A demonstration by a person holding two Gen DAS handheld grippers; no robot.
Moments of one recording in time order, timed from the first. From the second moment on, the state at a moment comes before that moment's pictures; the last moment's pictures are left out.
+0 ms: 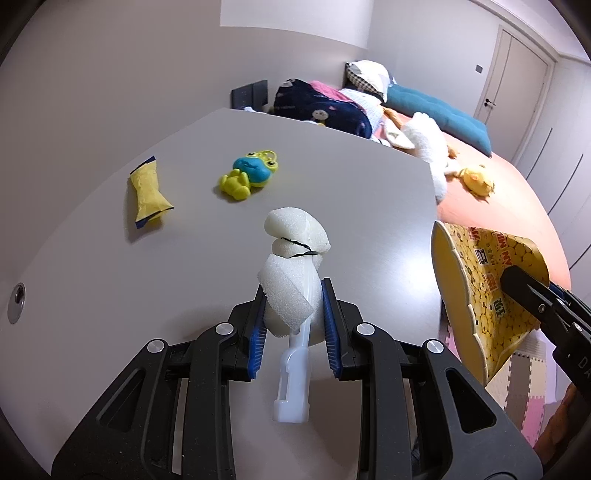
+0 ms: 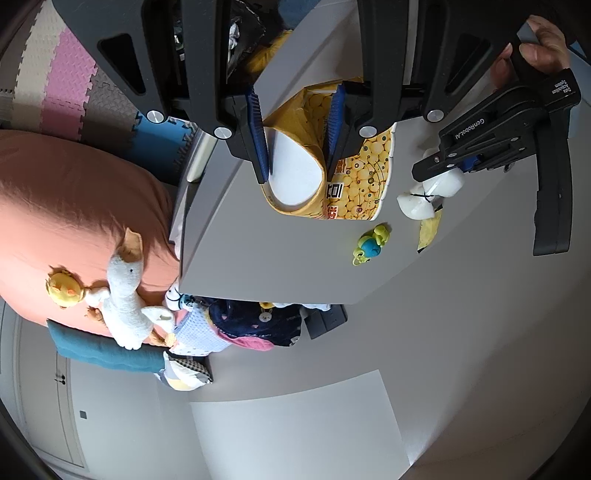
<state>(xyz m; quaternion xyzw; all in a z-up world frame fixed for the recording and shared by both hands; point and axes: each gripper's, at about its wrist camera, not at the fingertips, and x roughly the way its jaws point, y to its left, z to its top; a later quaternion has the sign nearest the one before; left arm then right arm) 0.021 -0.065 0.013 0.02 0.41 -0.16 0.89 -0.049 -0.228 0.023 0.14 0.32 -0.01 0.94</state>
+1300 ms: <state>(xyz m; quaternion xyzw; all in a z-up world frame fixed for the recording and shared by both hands) -0.069 -0.168 0.020 0.07 0.40 -0.27 0.87 -0.171 -0.321 0.031 0.18 0.28 -0.11 0.94</state>
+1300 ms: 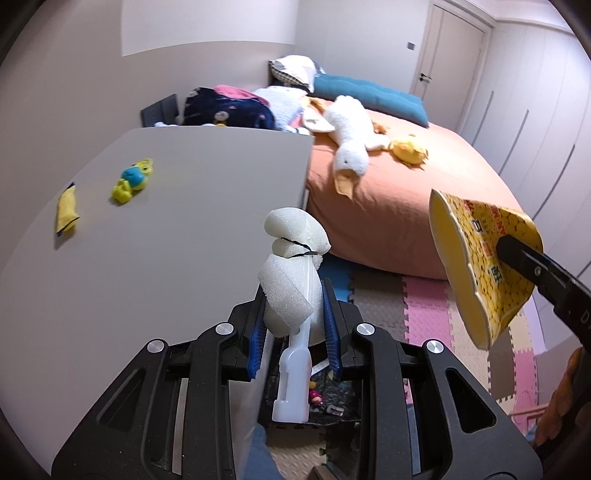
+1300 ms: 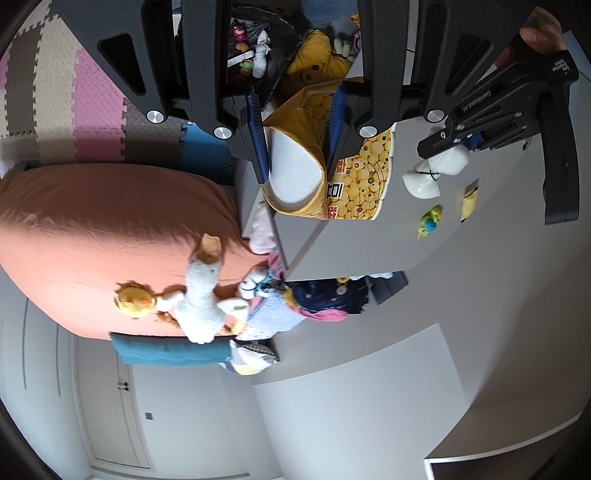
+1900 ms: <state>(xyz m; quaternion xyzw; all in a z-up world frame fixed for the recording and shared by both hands) -0.083 -0.199 0.010 0.14 0.40 -0.28 0.86 -0.186 -0.363 0.022 0.20 0.28 -0.19 0.92</state>
